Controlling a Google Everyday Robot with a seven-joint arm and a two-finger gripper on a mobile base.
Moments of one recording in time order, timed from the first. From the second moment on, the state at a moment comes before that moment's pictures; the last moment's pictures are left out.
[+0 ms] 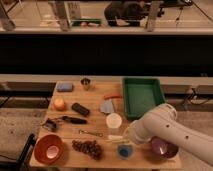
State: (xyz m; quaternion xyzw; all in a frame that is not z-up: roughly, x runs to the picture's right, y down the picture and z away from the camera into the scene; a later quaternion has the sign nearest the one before) arm 0.103 0.236 0.676 -0.28 -0.17 0.02 0.94
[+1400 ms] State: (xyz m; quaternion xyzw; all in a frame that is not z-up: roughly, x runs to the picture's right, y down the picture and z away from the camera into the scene) arm 0.093 0.260 0.659 -0.28 -0.18 0.05 0.94
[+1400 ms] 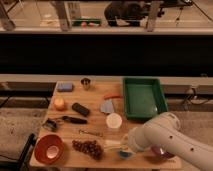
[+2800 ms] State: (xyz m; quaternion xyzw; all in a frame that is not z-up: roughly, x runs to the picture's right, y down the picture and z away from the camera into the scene) arm 0.110 0.266 0.659 -0.28 -0.16 0.08 0.94
